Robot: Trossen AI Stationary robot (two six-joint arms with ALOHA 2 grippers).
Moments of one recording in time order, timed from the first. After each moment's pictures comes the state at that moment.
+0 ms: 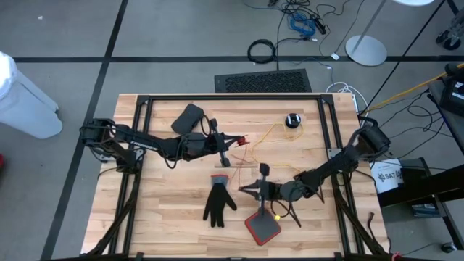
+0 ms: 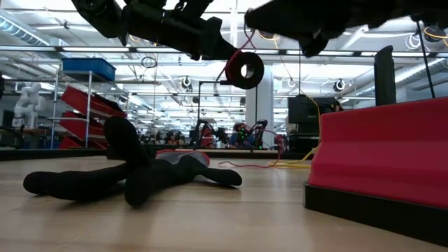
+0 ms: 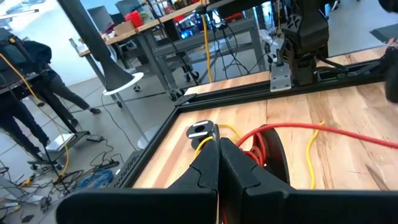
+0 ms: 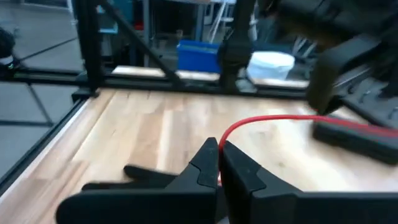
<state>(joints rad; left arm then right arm) -0.01 1.58 0.80 0.66 -0.36 0.32 0.50 1.67 0.71 0.79 0.59 0.03</state>
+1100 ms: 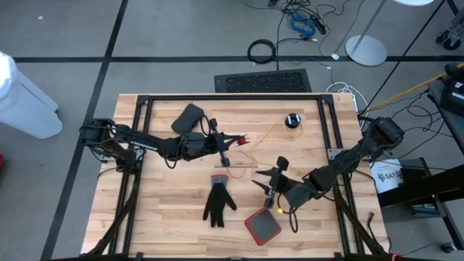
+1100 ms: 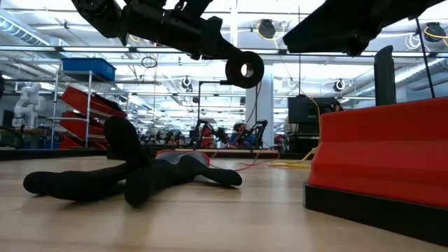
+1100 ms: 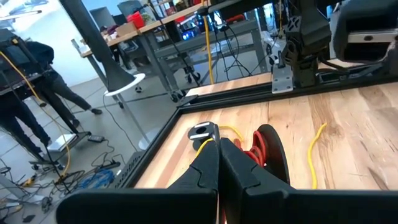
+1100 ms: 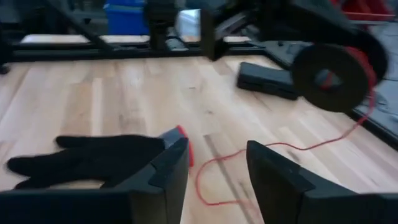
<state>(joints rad) -0.01 1.58 0.80 0.67 -0.36 0.32 0.57 1.46 0.71 0.26 0.92 0.33</state>
